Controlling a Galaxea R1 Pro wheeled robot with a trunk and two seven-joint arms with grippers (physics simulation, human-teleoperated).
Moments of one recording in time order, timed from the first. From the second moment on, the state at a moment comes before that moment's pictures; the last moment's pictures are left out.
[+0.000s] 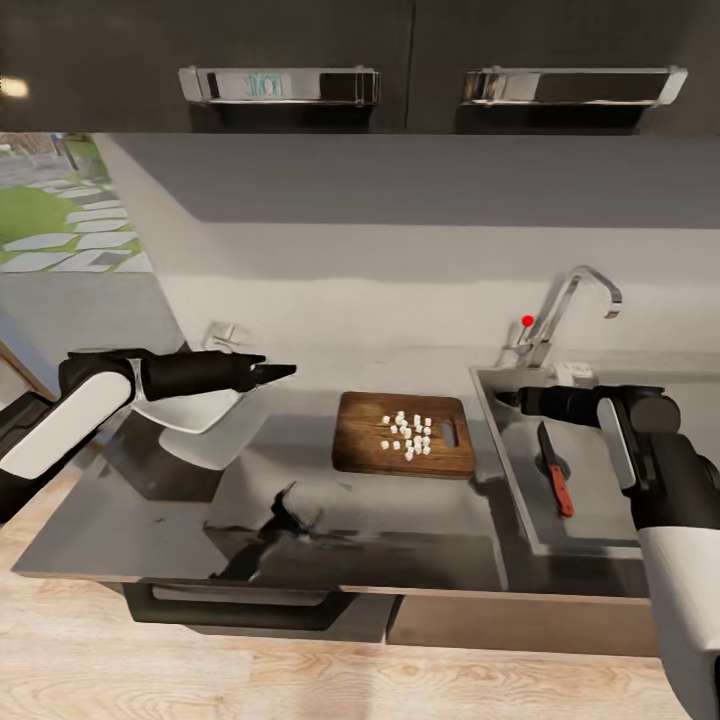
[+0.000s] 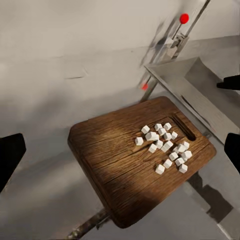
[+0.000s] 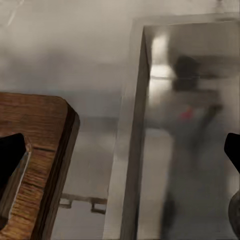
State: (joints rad) left arm -1.09 0.62 -0.66 -1.56 1.20 0.73 -0.11; right arm -0.89 -0.27 -0.09 -1.26 -0.10 0.98 0.39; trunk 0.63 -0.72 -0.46
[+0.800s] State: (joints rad) left arm -1.09 0.53 -0.67 -1.57 1.20 0.71 -0.07; right arm -0.88 -0.30 -0.13 -1.25 -0.11 0.94 0.46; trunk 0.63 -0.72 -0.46
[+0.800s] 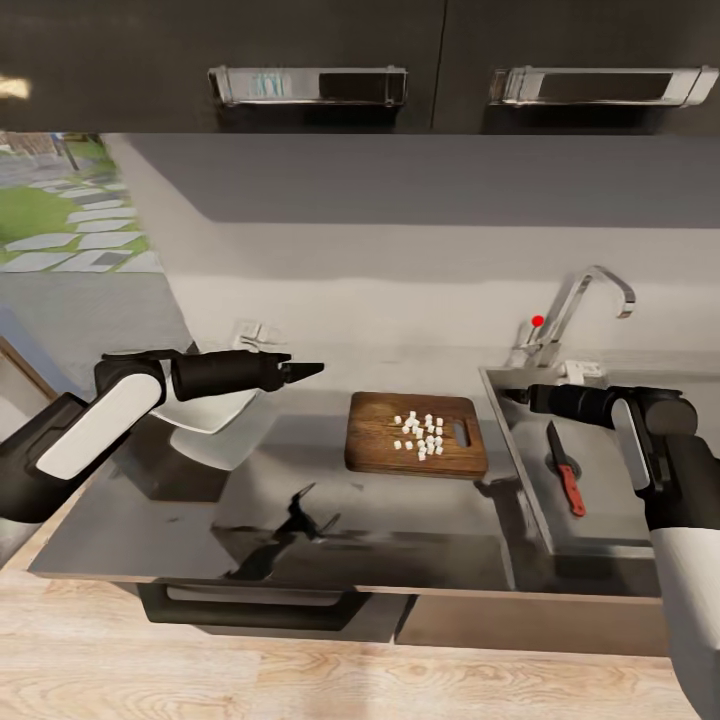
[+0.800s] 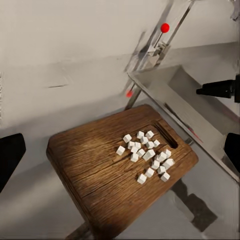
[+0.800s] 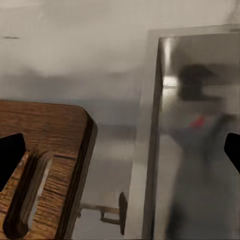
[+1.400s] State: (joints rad) left arm -1.09 0.52 -0.67 -1.57 1.20 0.71 -0.07; right arm -0.88 -0.30 -0.15 -1.25 -0.10 0.95 0.39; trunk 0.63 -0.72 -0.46
